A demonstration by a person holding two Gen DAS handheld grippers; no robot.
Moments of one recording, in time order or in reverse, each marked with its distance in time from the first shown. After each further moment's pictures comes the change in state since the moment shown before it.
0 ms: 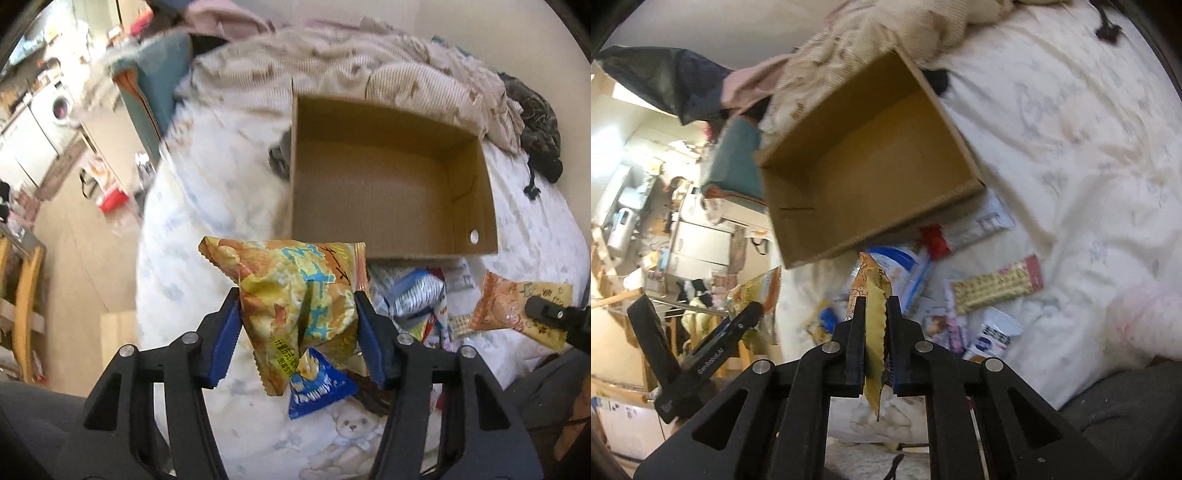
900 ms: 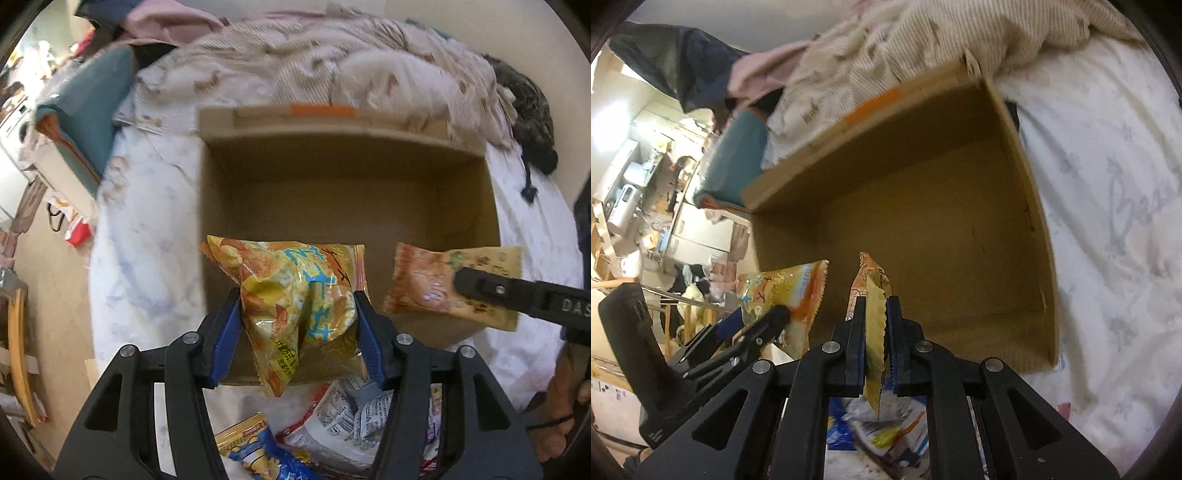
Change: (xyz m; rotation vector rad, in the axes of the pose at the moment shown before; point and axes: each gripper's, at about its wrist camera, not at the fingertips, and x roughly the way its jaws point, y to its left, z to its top) left arm 0.098 -0.066 0.086 0.106 0.060 -0.075; right arm 0.099 0.023 0.113 -0.108 0.064 -0.006
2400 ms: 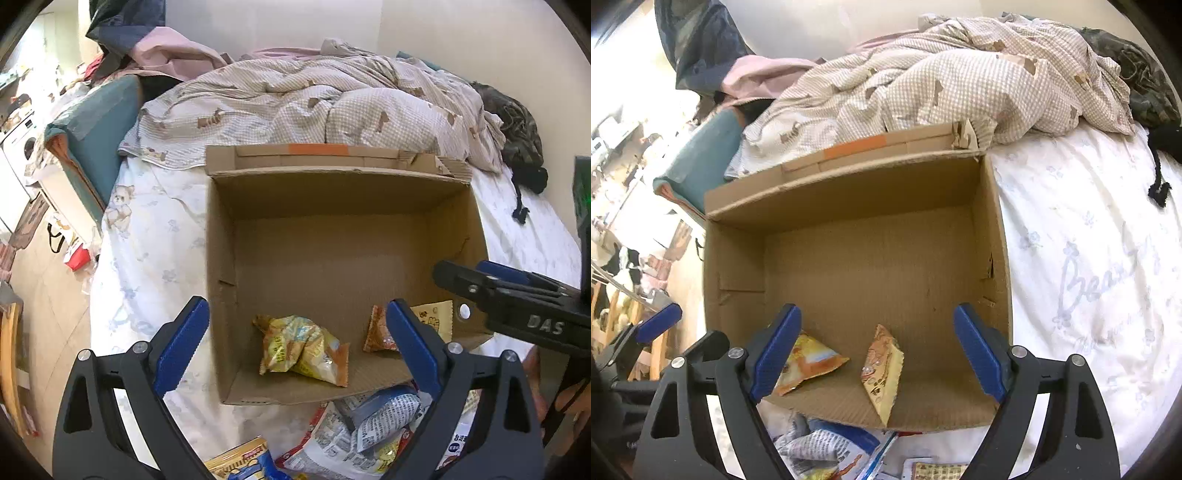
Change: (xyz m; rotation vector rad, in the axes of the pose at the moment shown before) left arm -0.023 0.003 -0.002 -0.008 -0.171 -0.003; right arm -0.010 0.027 0.000 -0.211 -0.211 -0.257
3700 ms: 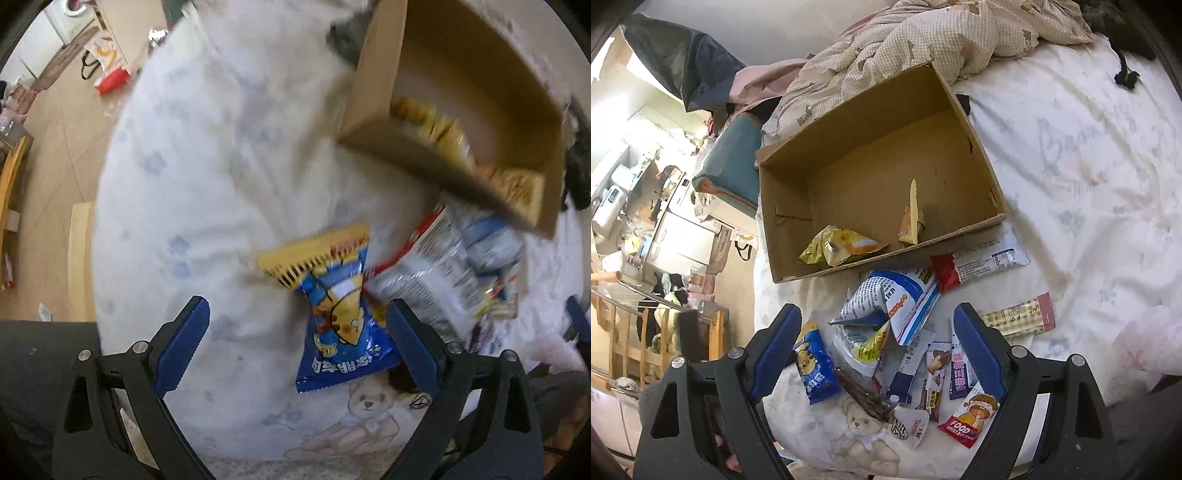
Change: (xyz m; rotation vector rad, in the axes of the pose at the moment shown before) left arm 0.020 0.079 -0.151 -0.350 0.491 0.042; right arm -0.067 0.000 -0.103 0.201 0.074 0.147
